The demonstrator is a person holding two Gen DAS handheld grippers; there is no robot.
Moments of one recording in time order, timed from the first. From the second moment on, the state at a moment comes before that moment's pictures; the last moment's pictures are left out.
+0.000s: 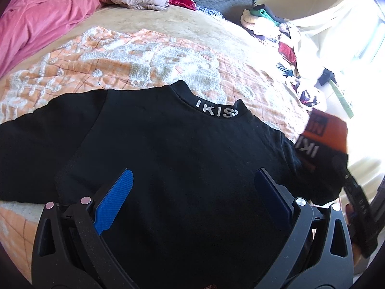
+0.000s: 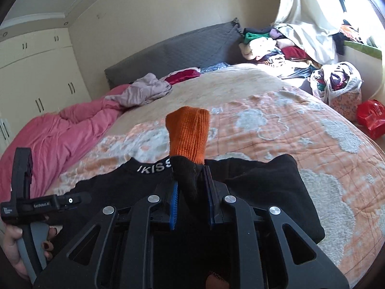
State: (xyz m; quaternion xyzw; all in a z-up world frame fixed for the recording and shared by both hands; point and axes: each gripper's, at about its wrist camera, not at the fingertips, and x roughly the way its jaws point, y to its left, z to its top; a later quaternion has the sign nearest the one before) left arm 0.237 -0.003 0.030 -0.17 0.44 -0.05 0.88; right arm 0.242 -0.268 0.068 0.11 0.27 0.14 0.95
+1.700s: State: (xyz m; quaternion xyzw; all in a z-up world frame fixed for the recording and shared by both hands) left arm 0.255 -0.103 -0.008 -0.12 0.45 -0.19 0.86; right arm 0.235 -0.357 0.048 0.25 0.33 0.06 0.91
